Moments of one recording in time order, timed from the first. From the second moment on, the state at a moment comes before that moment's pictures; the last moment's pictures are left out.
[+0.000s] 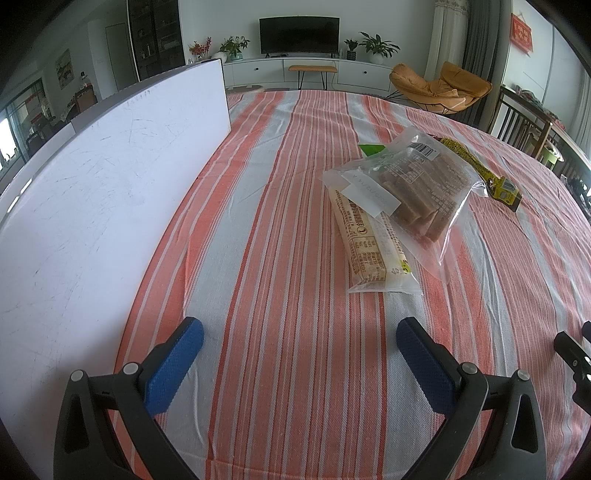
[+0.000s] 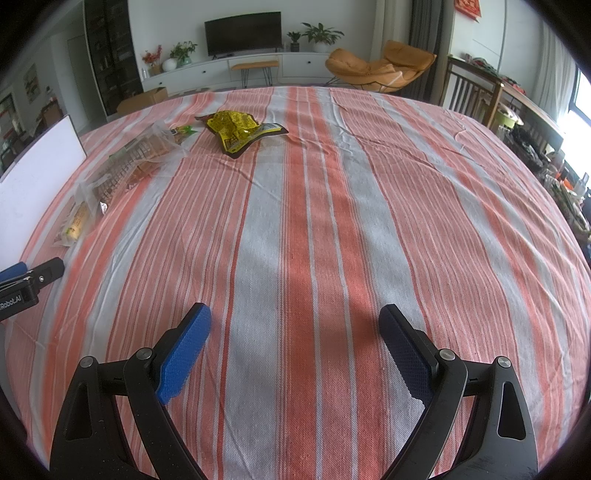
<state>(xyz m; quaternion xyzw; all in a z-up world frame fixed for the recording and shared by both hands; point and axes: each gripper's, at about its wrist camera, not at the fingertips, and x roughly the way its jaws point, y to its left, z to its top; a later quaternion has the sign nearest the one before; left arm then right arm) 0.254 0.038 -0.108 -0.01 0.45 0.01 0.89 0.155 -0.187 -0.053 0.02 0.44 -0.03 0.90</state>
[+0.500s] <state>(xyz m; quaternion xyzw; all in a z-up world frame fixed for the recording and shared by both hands) 0.254 0.037 -0.107 -0.01 0.45 0.01 0.89 0.155 -0.187 -0.053 0.02 0.44 -0.03 0.90</state>
